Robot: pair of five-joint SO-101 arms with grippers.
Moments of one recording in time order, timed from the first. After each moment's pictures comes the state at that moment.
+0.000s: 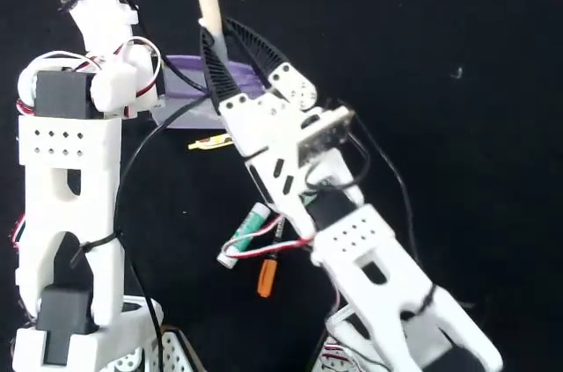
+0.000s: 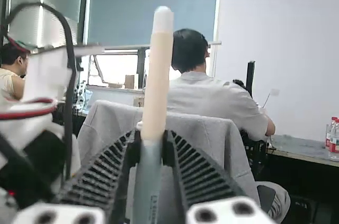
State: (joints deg) left arm -1.1 -15.7 -14.4 87.1 9.5; right arm -32.2 -34.7 55.5 -32.1 5.3
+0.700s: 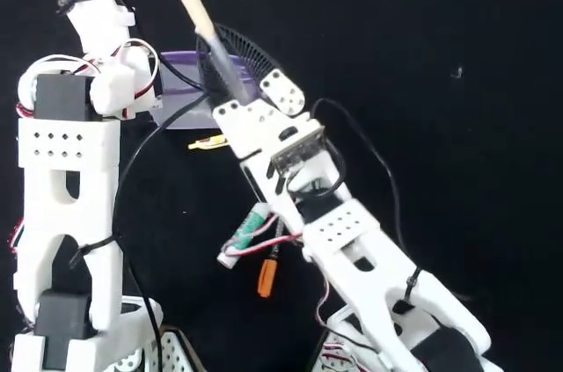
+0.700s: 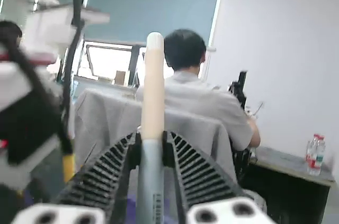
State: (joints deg) left arm -1.7 -16.1 -10.9 84.2 9.5; right arm -32.8 -30.7 62.2 -43.6 12.5
